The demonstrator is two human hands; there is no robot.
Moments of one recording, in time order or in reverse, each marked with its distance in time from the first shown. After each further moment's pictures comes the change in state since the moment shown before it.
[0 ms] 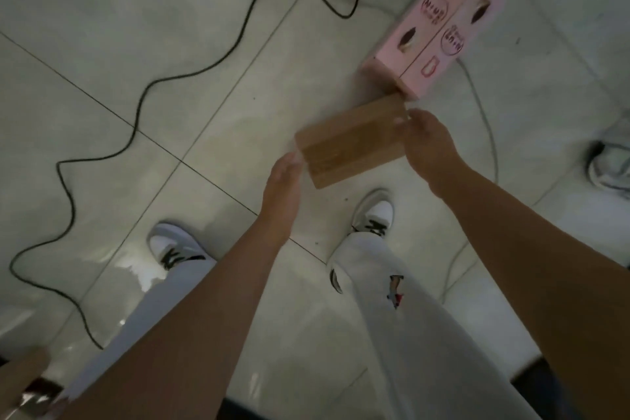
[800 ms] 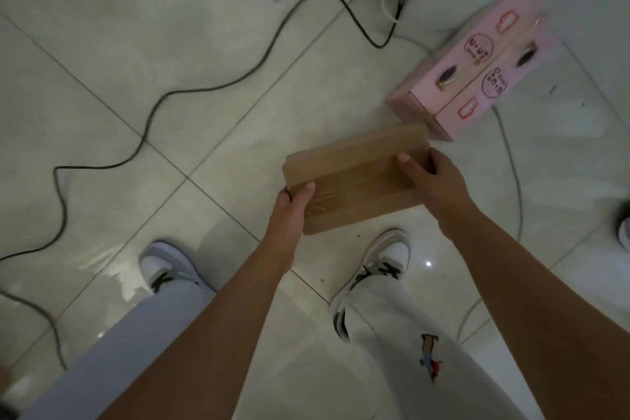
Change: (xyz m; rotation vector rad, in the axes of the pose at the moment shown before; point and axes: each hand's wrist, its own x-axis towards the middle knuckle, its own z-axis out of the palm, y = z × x) left_hand 0.049 -0.020 -0.014 -0.228 -0.046 -0.126; right_hand 0.041 0.019 0.036 0.065 -0.042 0.003
